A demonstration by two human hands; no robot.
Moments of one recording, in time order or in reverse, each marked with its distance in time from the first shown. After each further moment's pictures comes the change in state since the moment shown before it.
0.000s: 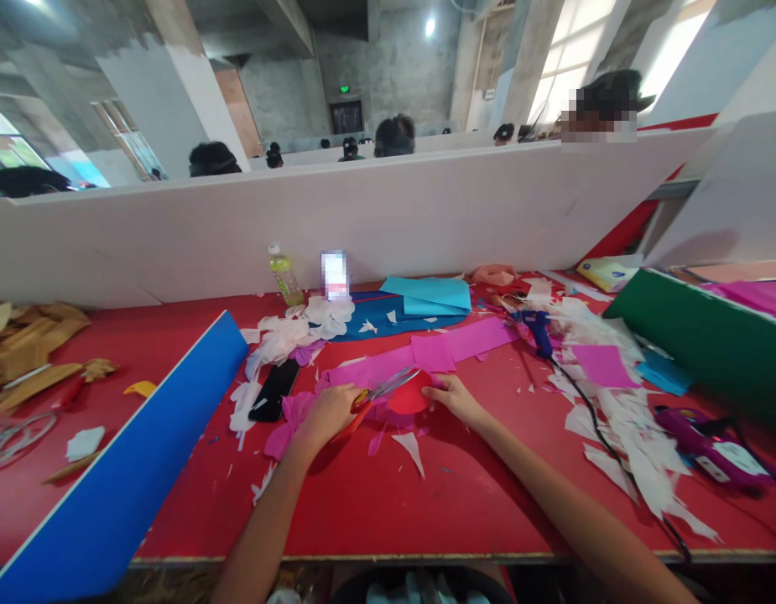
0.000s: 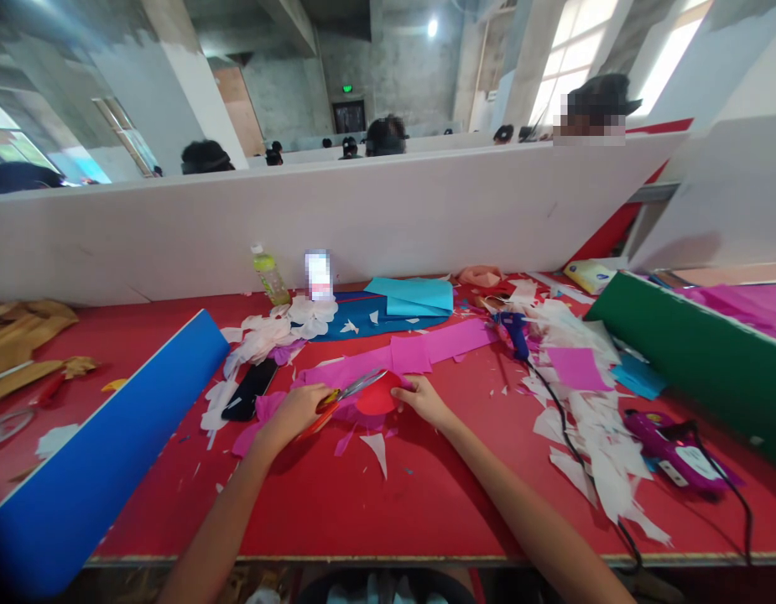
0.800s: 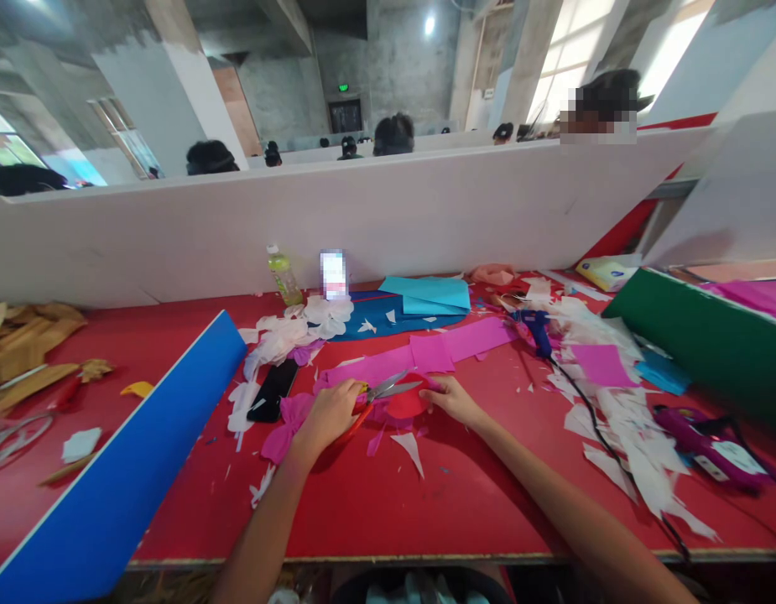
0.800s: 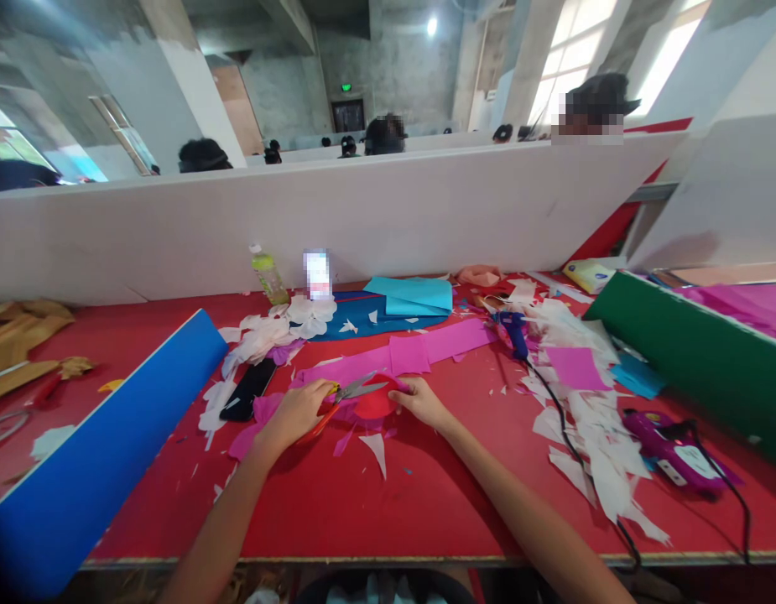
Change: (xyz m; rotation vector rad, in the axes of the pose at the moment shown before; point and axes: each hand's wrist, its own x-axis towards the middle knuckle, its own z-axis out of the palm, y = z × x) left_hand -0.002 0.000 0.006 0.166 0.023 -0.007; right_hand -0.001 -0.003 0.003 -0.051 -0.006 -0.034
